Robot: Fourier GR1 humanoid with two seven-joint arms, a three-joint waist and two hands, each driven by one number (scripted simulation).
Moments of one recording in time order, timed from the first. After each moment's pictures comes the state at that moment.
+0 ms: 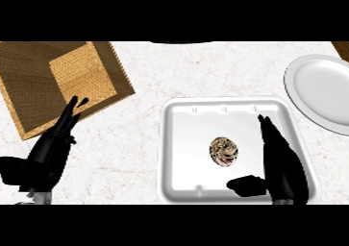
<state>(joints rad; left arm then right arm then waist) 0.02 0.31 -0.17 -1.78 0.14 0.19 0.16 -0.07 -0.30 0.49 -1.88 0.76 -0.11 1.03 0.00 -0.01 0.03</state>
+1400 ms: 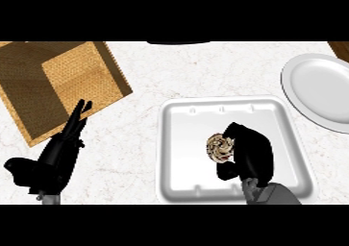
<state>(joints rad) 0.03 0.25 -0.18 -1.78 0.11 0.16 0.18 -0.21 -0.20 0.54 -1.64 0.93 -0.06 0.99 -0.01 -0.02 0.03</state>
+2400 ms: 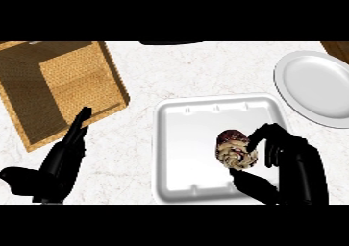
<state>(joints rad) 0.09 0.19 -0.17 -1.79 0.14 0.15 0.15 -0.08 -0.34 0.50 -2.06 0.92 -0.35 0.68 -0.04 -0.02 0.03</state>
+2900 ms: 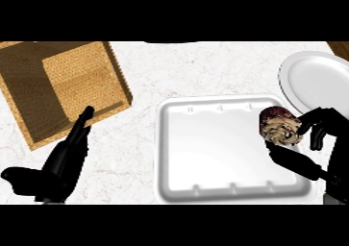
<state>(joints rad) 0.08 0.19 -0.18 -1.80 0.15 0.13 0.15 -0.04 -0.39 0.23 -2.00 0.70 -0.51 0.54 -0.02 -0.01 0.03</state>
